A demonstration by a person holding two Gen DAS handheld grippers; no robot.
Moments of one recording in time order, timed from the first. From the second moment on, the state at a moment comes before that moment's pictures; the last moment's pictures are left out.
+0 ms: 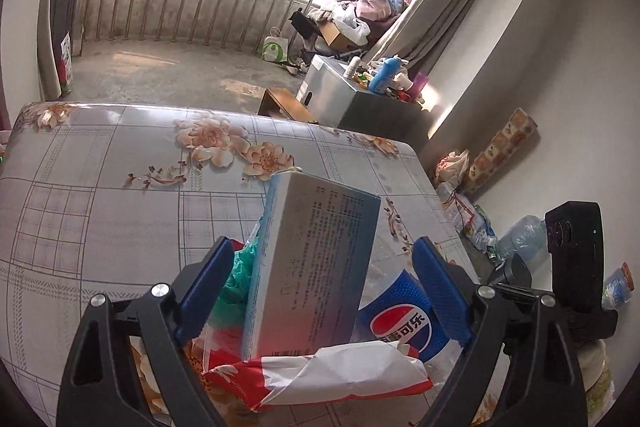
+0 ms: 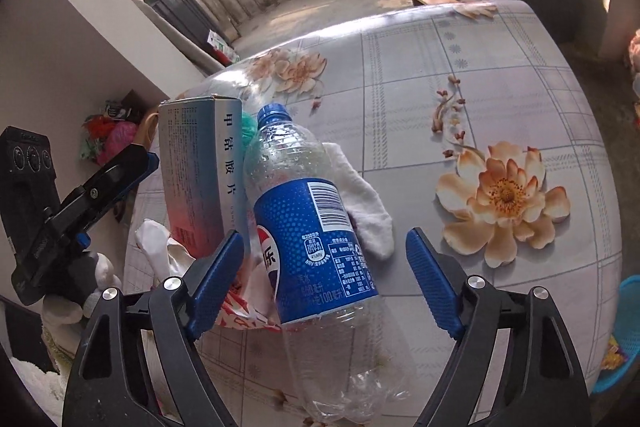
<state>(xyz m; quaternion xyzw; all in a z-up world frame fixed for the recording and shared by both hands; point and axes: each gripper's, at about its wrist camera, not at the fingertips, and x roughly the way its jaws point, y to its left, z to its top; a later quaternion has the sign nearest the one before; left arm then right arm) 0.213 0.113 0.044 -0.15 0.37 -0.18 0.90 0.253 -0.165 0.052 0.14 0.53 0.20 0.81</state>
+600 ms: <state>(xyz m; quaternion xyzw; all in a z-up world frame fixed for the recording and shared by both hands) 0.236 0.095 0.014 -0.12 0.42 -0.13 0.89 0.253 -0.134 0.029 0.12 0.57 0.22 0.78</state>
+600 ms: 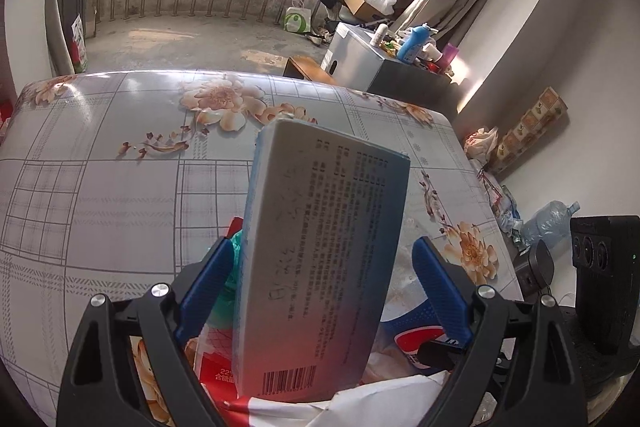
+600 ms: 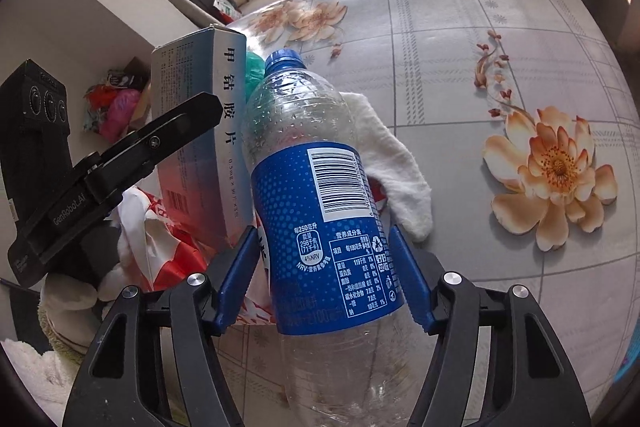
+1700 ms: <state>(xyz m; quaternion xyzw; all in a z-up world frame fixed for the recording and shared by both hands) 0.160 0.128 0.010 -0.10 0.45 -0.14 0.88 0.190 -0.116 0.003 0.21 0.59 0.25 0.74</state>
